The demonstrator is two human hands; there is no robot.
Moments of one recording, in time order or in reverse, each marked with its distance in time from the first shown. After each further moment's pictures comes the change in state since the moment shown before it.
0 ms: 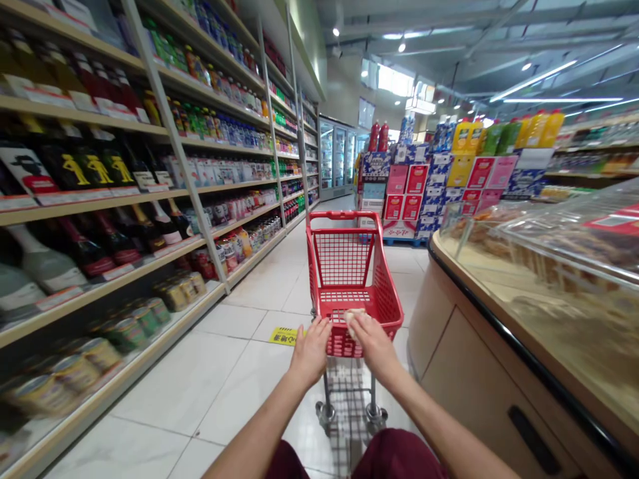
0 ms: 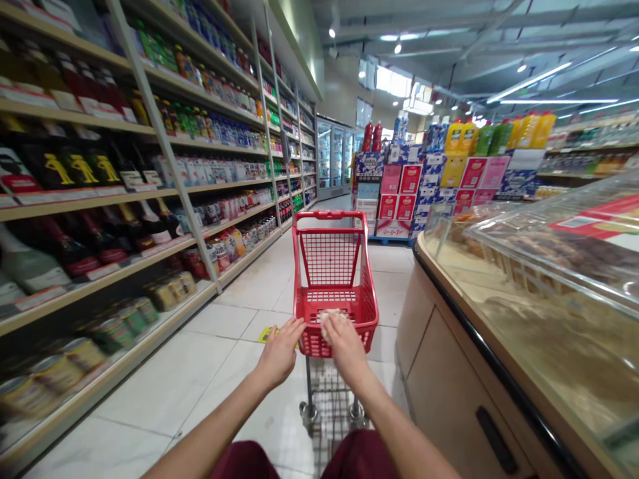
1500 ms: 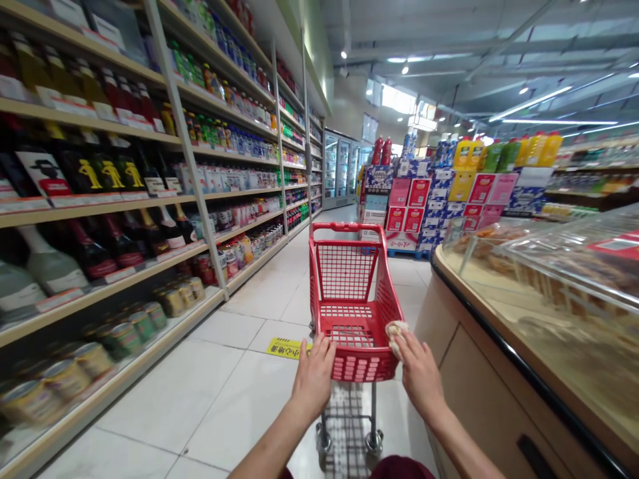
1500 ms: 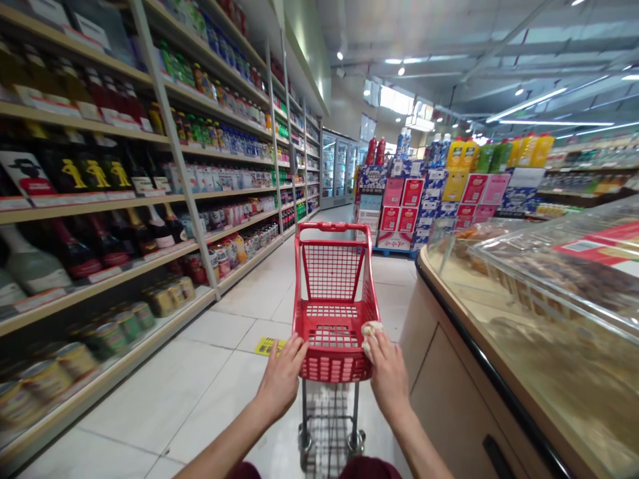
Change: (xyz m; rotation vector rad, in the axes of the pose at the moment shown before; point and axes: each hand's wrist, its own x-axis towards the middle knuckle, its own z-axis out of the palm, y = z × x) left_hand -0.011 0.008 0.007 0.033 0.078 0.042; right_hand -0.027 0.024 -0.027 -0.185 0.085 0.190
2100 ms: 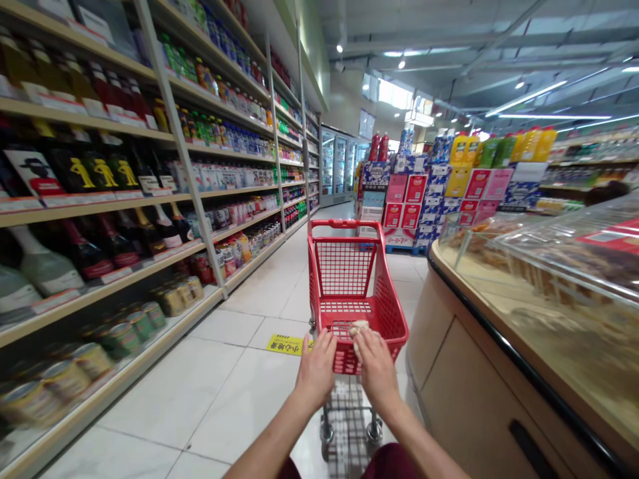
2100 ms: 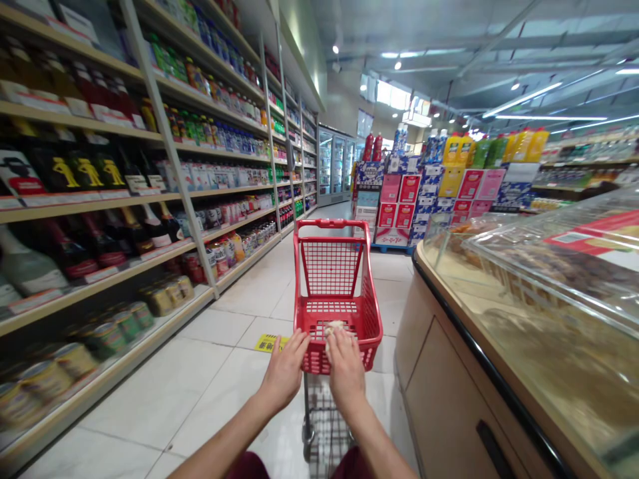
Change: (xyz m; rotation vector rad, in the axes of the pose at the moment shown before) left_hand 0.001 0.002 0.004 0.008 0.015 0.038; right_hand 0.003 -0.053 0.014 0.018 0.022 -0.101
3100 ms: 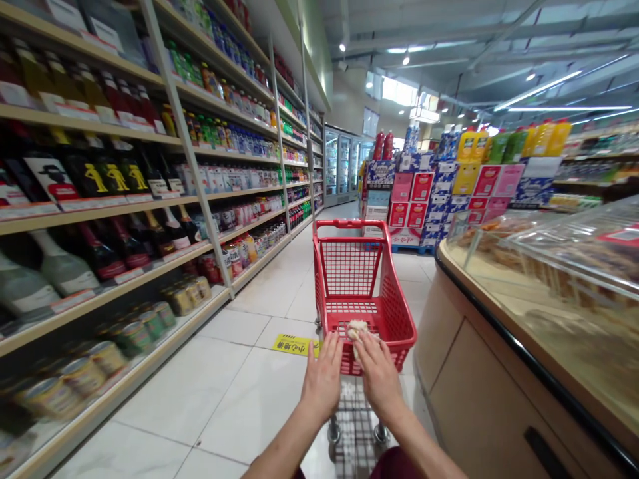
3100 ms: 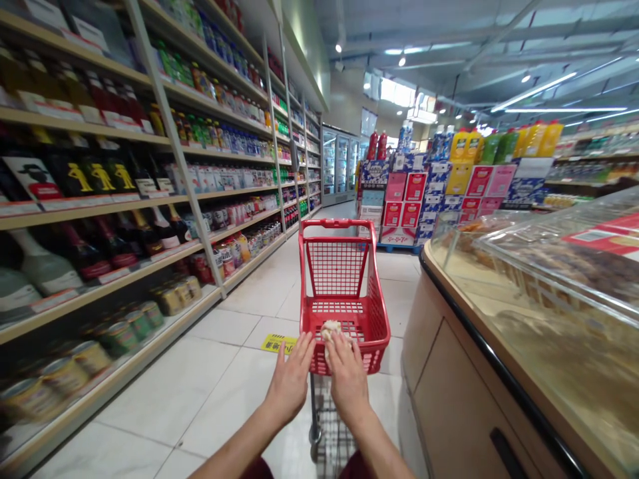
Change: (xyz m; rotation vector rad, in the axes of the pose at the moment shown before) left_hand -0.009 -0.003 0.030 0.197 0.094 0.013; right_hand -0.003 -0.009 -0.003 0.004 -0.012 -0.110
